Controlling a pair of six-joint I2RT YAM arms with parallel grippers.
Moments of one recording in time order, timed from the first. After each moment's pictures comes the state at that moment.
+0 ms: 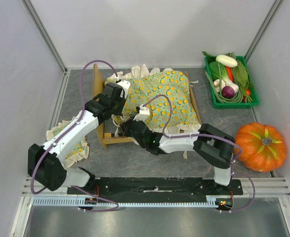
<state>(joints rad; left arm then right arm) -0.52 1.36 1.16 -0.57 -0.23 0.02 1.13 1.91 1.08 0.52 0.54 0.90</state>
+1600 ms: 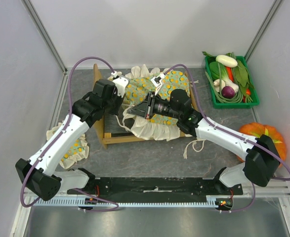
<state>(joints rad) -0.52 1.24 1.29 -0.75 -0.11 0.07 0.80 1.42 1.06 0.37 -0.47 0.82</state>
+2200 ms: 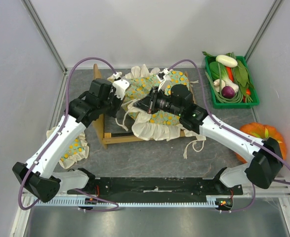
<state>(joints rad) -0.53 1.22 1.32 -0.81 -0.07 0.17 0.77 1.41 1.14 0.17 -0.32 0.73</state>
